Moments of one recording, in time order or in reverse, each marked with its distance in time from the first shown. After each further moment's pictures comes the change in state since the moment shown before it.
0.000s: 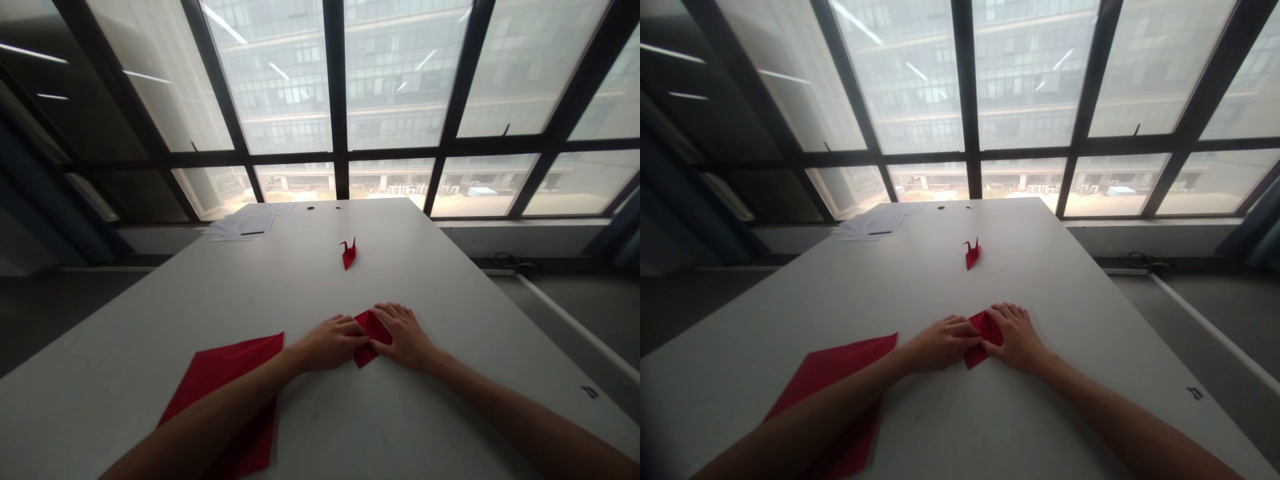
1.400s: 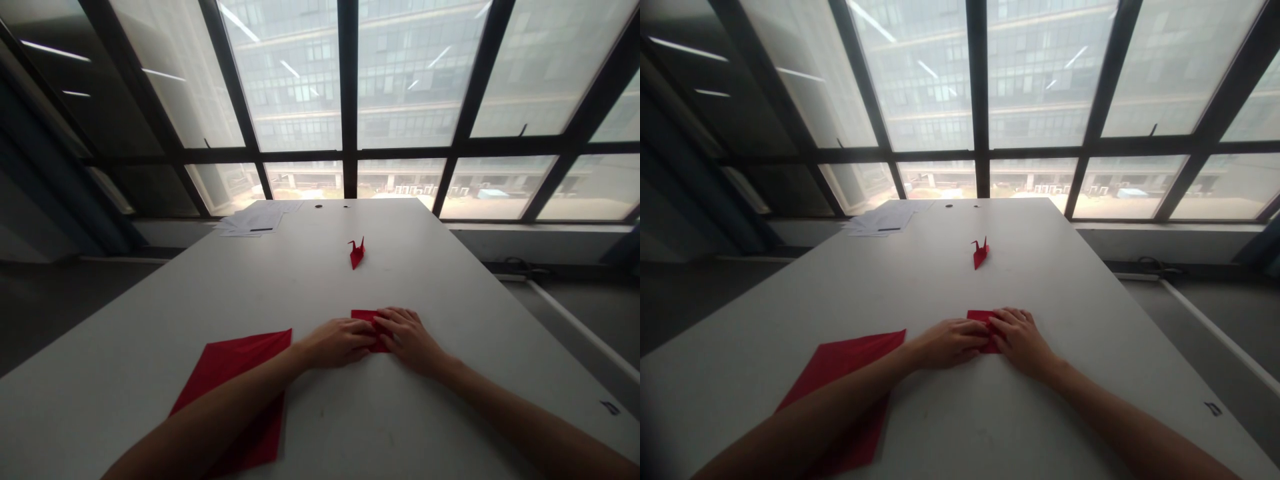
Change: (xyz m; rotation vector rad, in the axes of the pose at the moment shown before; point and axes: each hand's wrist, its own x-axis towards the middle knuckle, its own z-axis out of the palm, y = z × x) left_hand -0.004 -0.003 0.003 -0.131 0.064 -0.023; right_hand -0.001 0.000 -0.001 0.010 -0.020 -0.108
